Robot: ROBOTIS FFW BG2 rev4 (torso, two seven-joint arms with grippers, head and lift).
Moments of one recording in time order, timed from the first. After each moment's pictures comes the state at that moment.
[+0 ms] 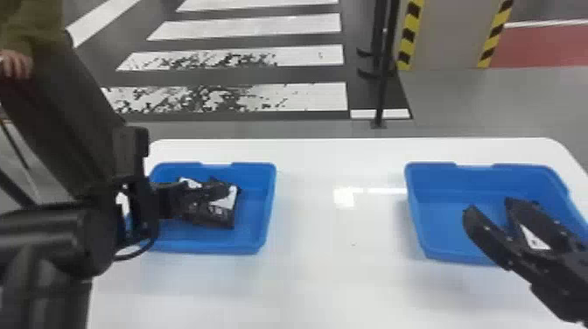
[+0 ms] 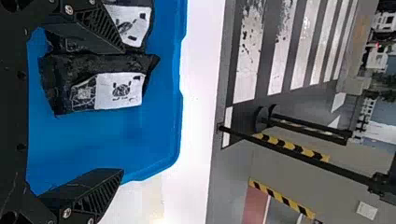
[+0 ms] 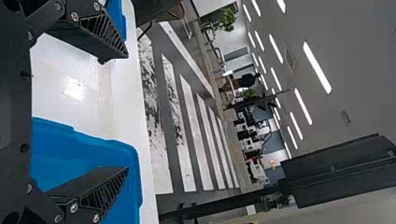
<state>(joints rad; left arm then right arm) -0.07 0.18 0.23 -1.98 0.12 1.17 -0.42 0.55 -0.10 -0.22 -2.31 -0.46 0.46 0.41</state>
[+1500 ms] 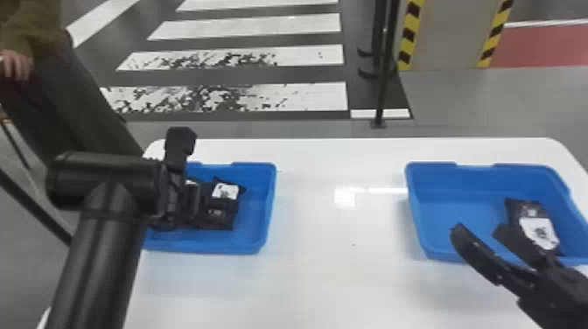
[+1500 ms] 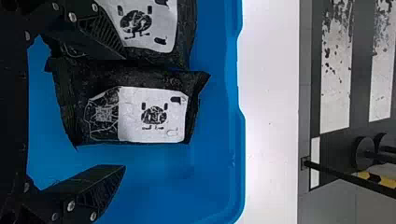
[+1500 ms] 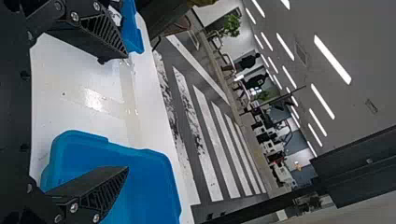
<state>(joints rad) -0.33 0.20 0.03 -1.63 -0.07 1.39 -0.38 0.55 -0.10 -0.22 -2.24 -0.54 0.51 0.43</state>
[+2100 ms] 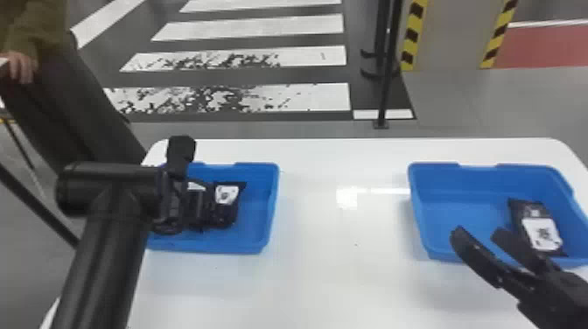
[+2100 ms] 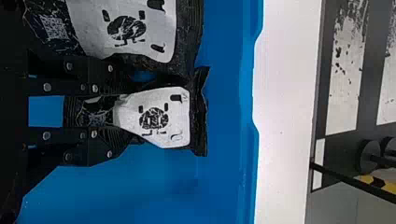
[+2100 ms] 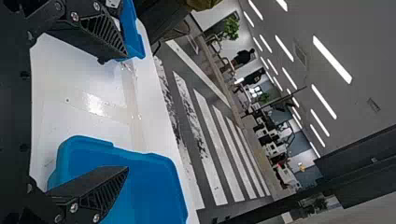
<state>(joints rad) -0.34 0.19 0.06 -1.51 -0.06 1.30 -0.41 0.55 -0.10 -0.22 -2.23 -0.57 0.52 0.43</state>
